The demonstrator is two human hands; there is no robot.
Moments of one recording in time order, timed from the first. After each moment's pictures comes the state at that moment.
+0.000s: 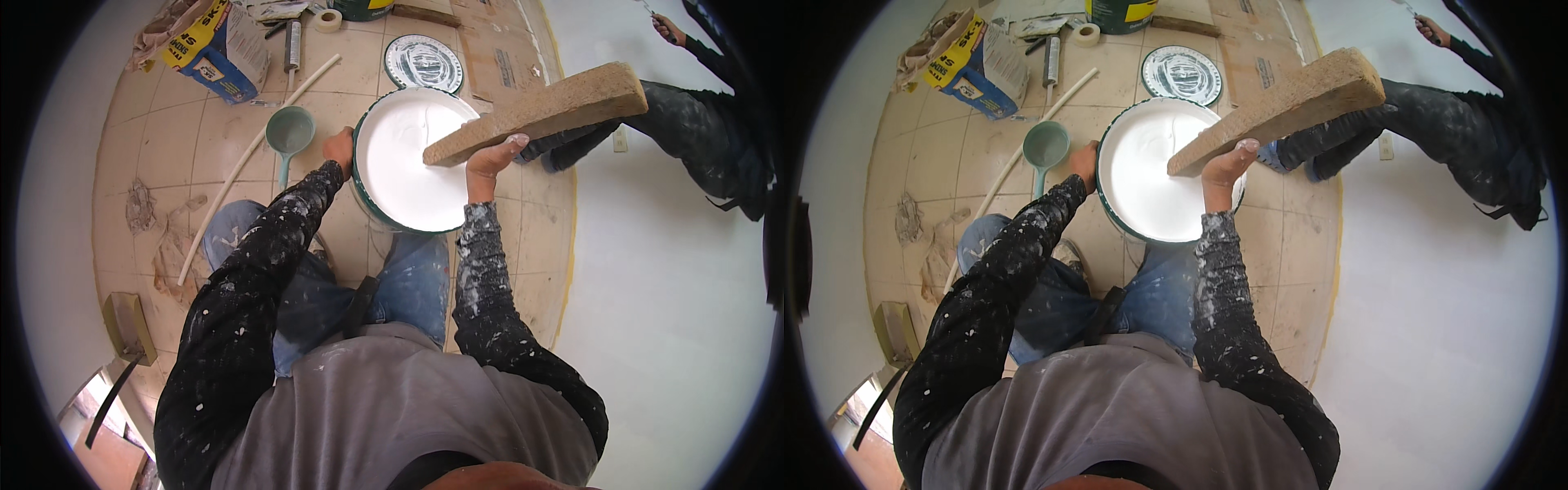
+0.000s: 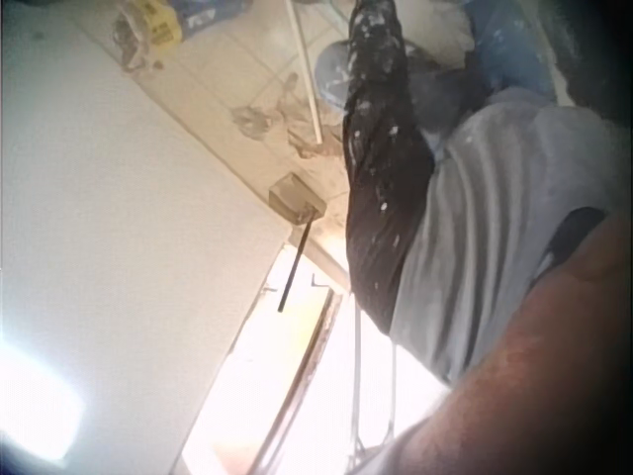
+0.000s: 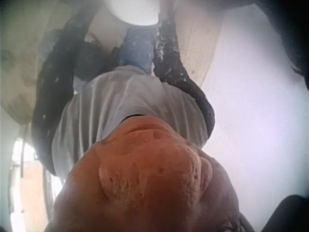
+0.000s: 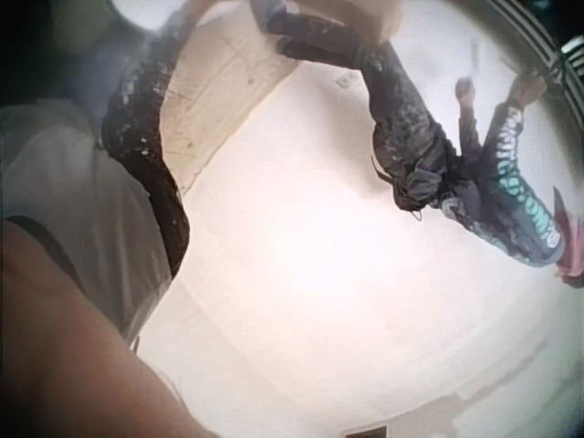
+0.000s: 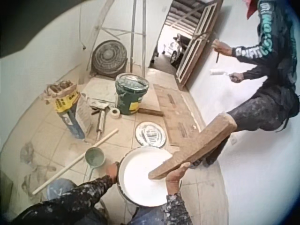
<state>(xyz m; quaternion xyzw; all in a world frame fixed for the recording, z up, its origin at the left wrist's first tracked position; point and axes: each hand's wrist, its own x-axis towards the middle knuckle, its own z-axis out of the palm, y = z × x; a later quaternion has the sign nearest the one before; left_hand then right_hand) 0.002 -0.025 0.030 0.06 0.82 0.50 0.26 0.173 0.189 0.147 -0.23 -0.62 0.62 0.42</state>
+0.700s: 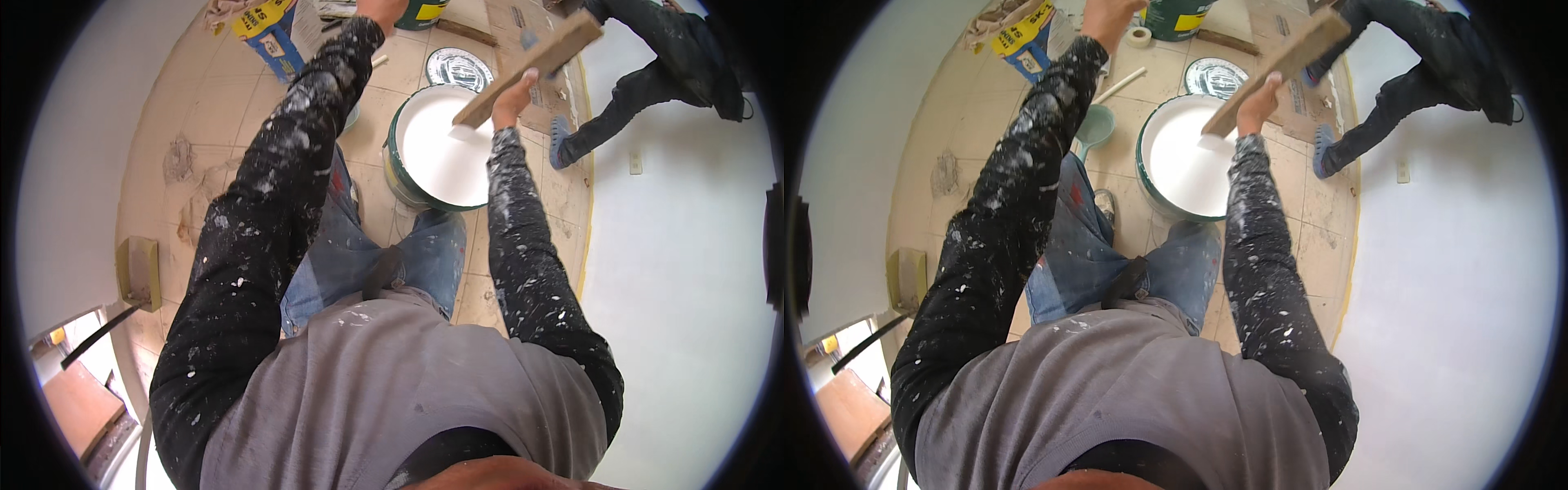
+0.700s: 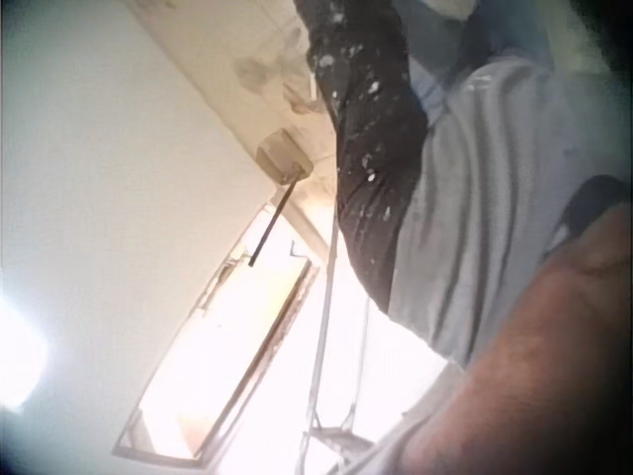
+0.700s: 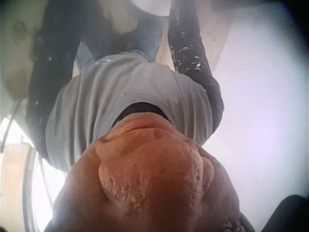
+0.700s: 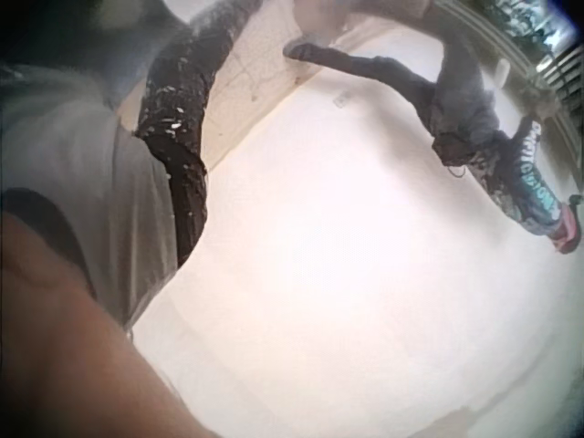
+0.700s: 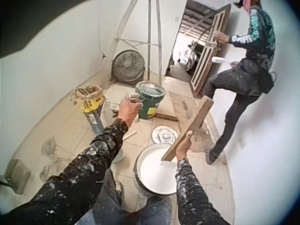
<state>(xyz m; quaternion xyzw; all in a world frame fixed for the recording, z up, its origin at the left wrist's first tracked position) -0.094 -0.001 0.304 0.20 0.71 0.68 0.03 0.103 0.206 0.195 -0.38 -0.63 0.48 0.48</state>
